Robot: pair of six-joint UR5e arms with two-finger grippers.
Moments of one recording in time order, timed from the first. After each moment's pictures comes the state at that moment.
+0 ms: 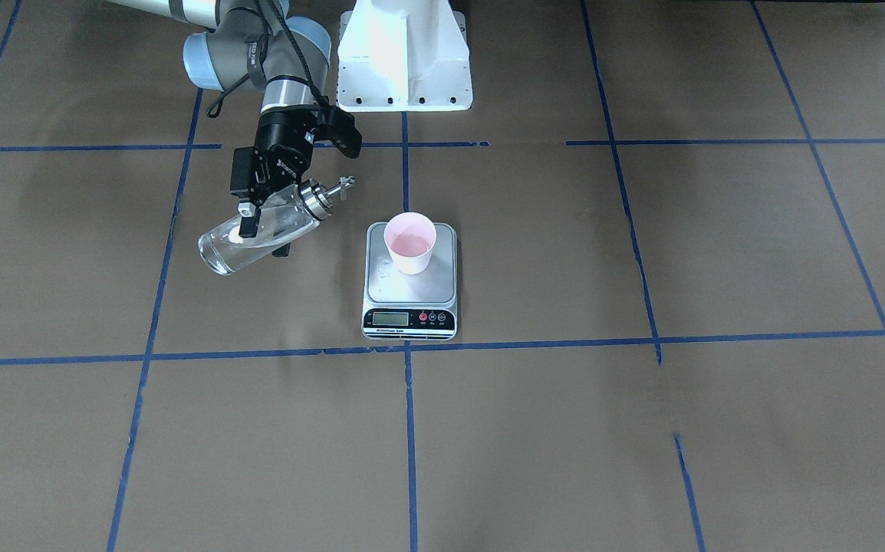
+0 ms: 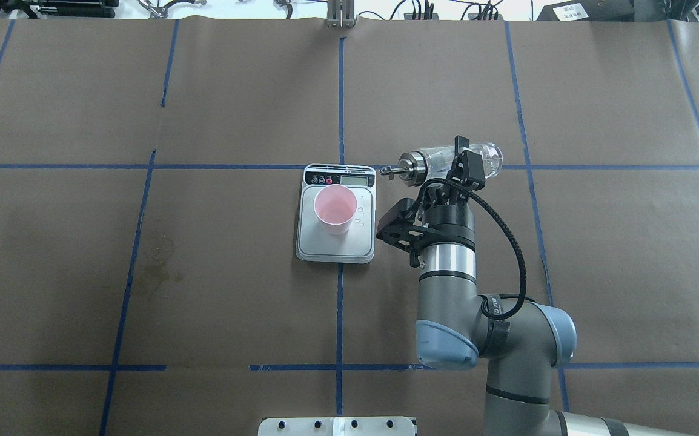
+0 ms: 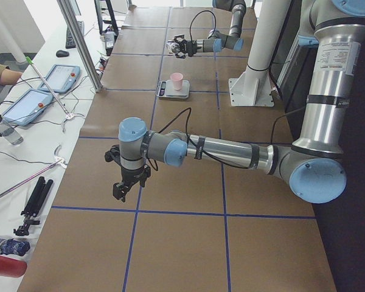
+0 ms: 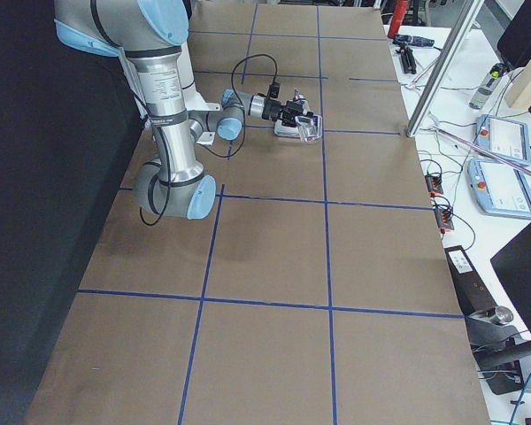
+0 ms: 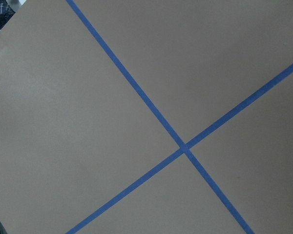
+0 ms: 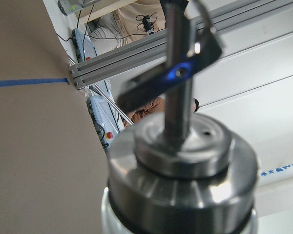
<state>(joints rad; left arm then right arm) -1.47 -1.67 -1.60 -1.70 -2.12 0.44 0.24 -1.16 1.75 -1.34 0.28 0.24</state>
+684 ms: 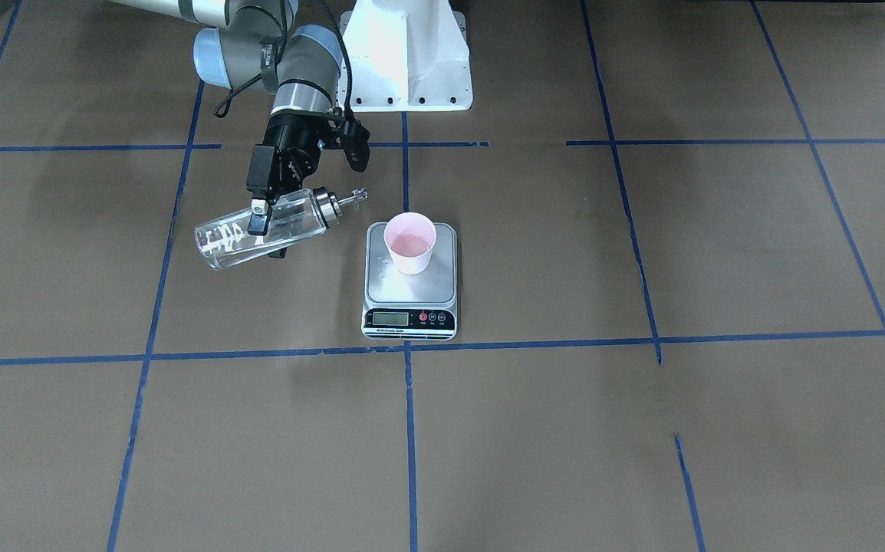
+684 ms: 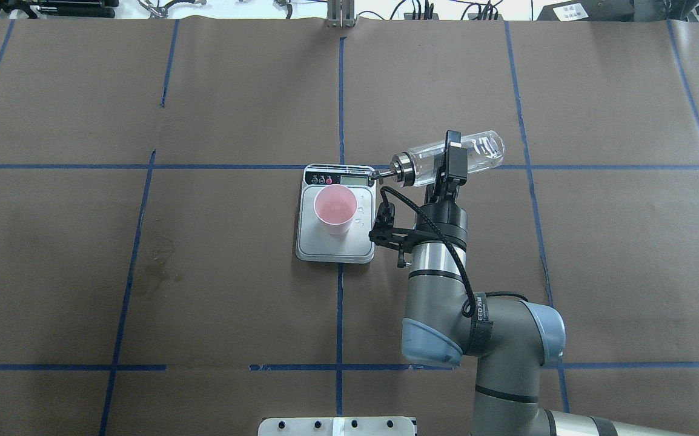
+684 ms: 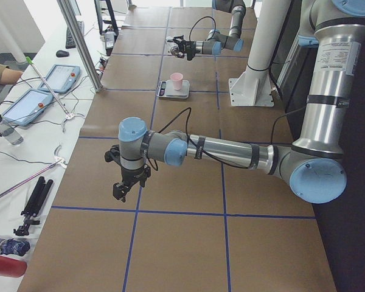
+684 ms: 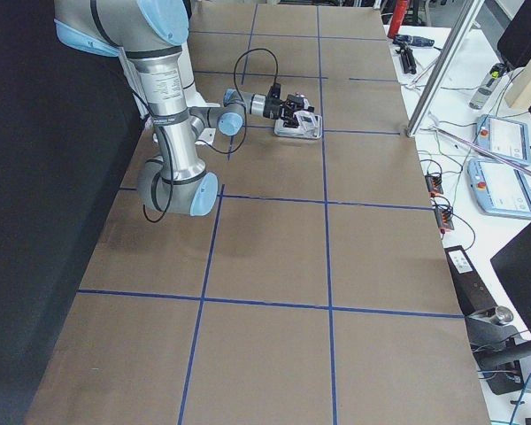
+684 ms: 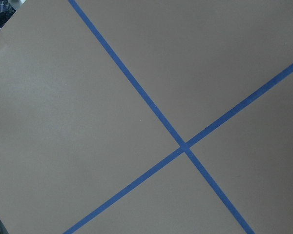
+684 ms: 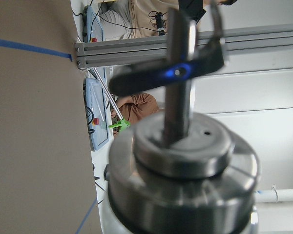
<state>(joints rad) -1.48 -1.67 -1.62 -1.68 -2.12 0.44 0.24 -1.13 1.74 -1.46 0.23 0.08</state>
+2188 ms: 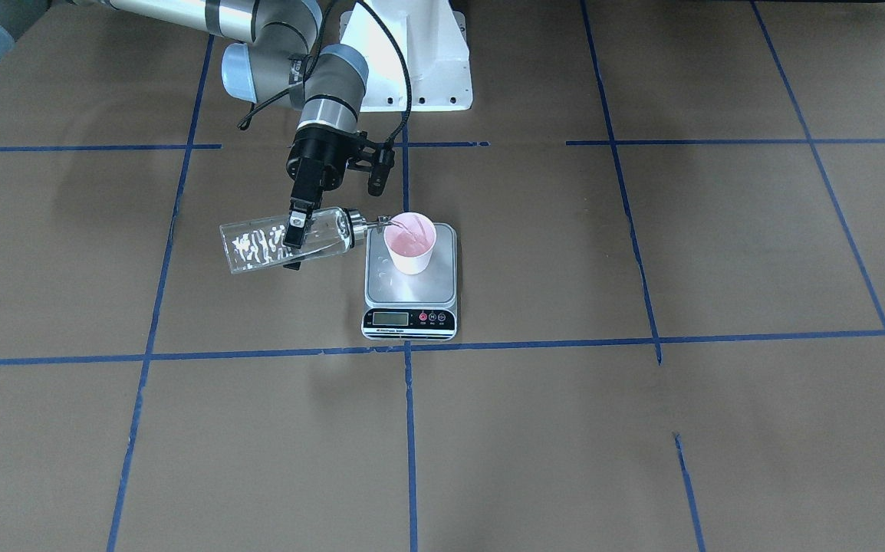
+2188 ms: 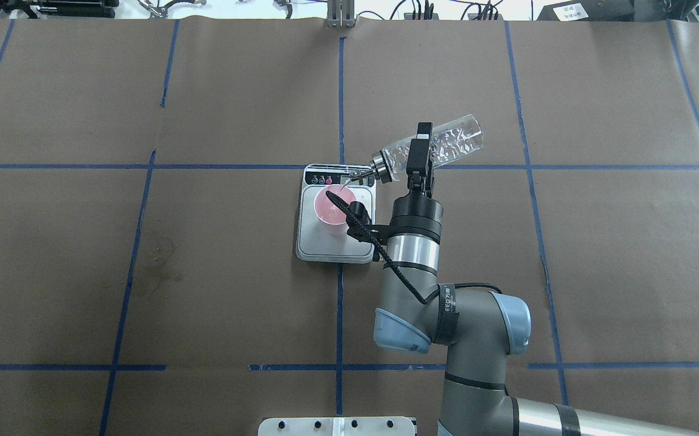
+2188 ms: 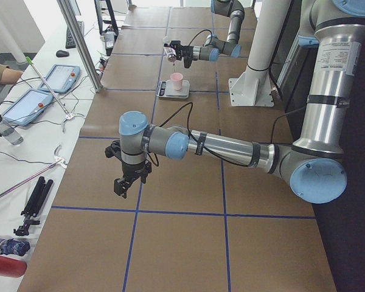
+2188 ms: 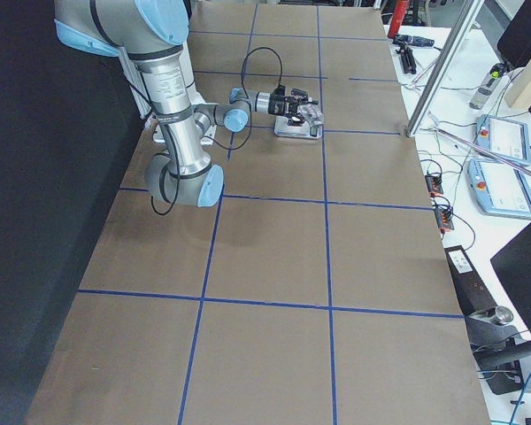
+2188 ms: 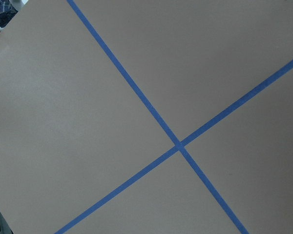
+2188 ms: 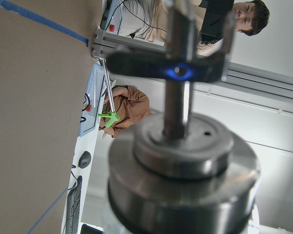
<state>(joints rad) -1.48 -1.67 -1.65 -1.63 -2.12 0.44 0.25 -1.04 1.63 -1.47 0.17 -0.17</state>
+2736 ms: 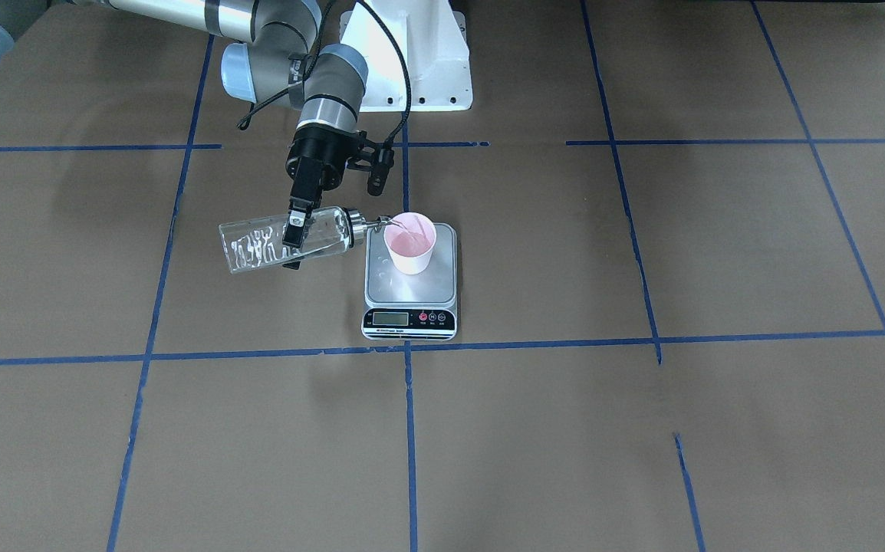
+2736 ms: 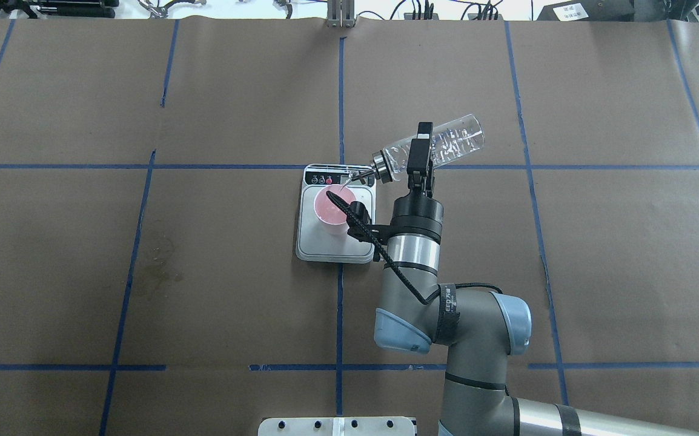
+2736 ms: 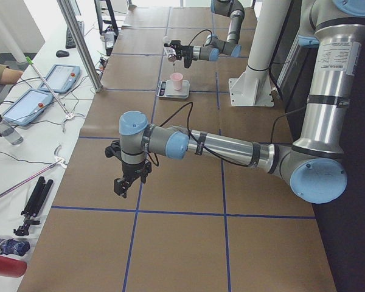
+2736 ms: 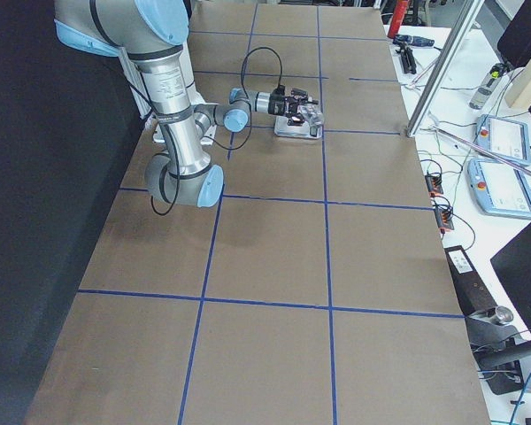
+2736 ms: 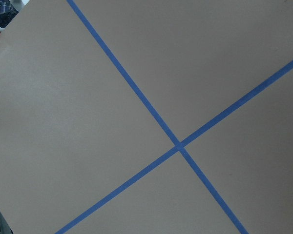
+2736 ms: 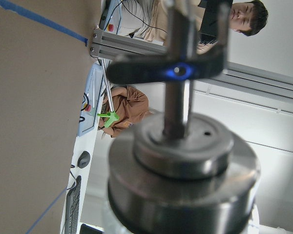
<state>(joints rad) -1.48 -1.67 -1.65 -1.63 -2.12 0.44 0.25 -1.04 1.63 -1.47 0.17 -0.17</state>
